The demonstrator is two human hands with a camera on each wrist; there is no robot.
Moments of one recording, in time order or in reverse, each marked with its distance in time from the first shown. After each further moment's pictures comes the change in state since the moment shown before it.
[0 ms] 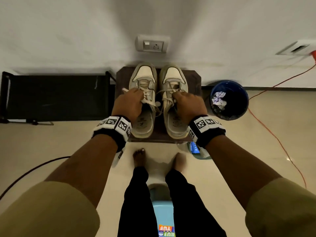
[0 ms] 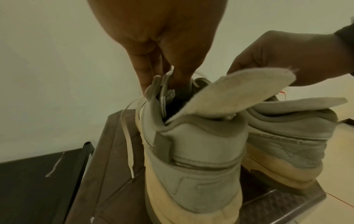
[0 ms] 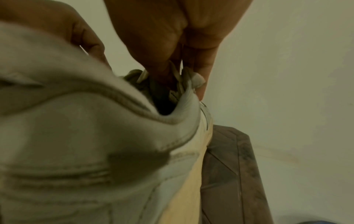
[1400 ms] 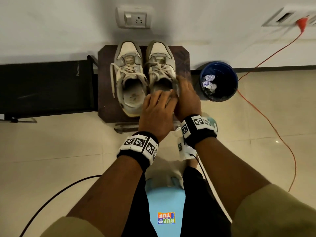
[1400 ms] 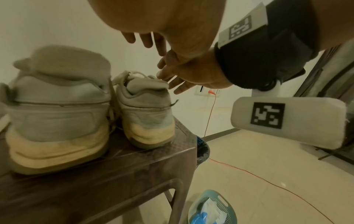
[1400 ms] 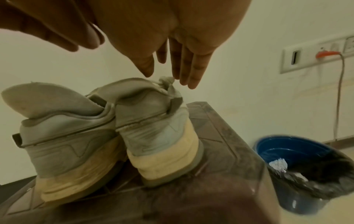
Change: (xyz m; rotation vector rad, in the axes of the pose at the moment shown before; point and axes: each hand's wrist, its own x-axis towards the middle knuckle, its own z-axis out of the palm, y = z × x) left_hand -0.090 0.099 0.076 0.050 0.300 0.358; right_hand -0.067 -0.002 0.054 0.498 0.343 0.296
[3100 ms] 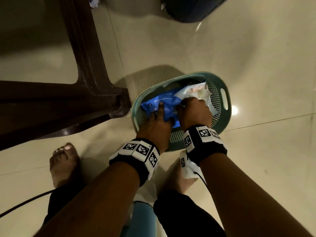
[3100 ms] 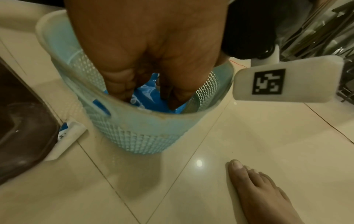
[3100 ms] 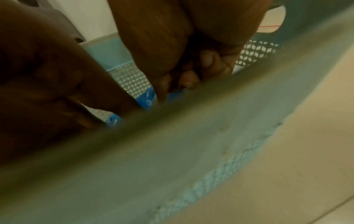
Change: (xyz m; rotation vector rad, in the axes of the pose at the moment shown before) left_hand -0.028 0.068 0.634 0.008 -1.060 -0.136; right_hand 0.001 0.563 0.265 -0.177 -0.410 0.605
